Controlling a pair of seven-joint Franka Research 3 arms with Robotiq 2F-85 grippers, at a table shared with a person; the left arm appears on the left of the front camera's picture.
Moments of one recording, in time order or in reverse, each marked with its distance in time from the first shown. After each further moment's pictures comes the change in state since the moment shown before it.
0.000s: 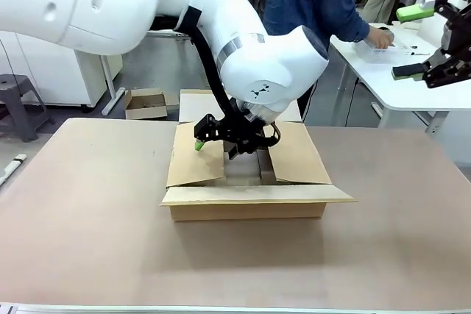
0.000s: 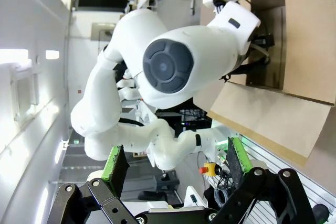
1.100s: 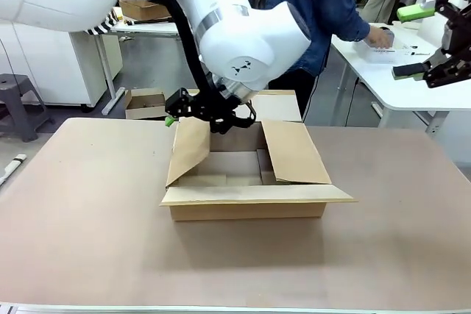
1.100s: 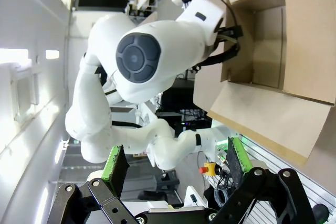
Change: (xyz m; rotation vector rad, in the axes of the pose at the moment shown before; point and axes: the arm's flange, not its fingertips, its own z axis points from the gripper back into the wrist) left arm 0.022 0.068 0.013 0.105 -0.041 0.025; right arm 0.000 0.000 0.000 0.000 0.001 0.000
